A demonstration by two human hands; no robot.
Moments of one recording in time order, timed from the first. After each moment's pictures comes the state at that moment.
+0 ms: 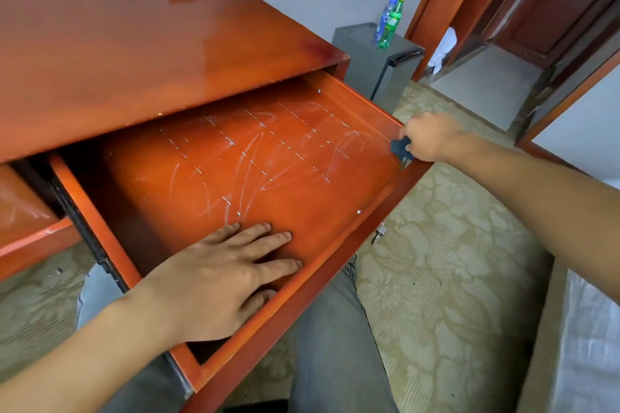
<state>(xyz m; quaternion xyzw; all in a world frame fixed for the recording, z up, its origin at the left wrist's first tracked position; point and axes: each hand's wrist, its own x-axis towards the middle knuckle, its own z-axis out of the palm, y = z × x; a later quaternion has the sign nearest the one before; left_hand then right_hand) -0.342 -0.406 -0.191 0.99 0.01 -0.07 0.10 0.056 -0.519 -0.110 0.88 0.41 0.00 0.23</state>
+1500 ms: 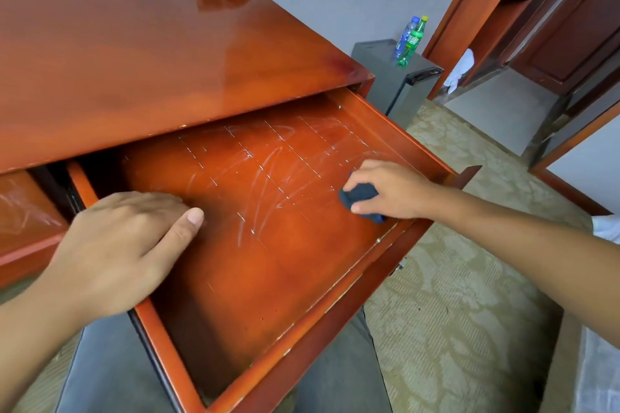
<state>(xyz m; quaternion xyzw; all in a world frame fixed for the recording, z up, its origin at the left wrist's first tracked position) -0.387 -0.324 -0.191 0.94 0.27 0.17 0.13 -0.015 -0.488 -0.150 0.80 0.58 -0.14 0.03</state>
